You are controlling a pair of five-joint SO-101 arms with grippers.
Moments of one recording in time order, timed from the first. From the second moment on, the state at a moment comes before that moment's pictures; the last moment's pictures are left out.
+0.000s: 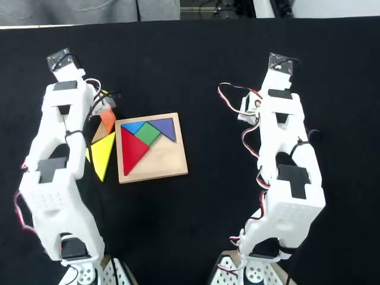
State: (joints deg) left arm -12.4 27.6 -2.9 54.5 21.1; right arm 7.6 18.5 10.9 50.3 -10.9
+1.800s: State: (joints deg) left arm -8.4 50.3 -57.5 97.1 23.5; right arm 7.6 18.5 10.9 50.3 -10.9
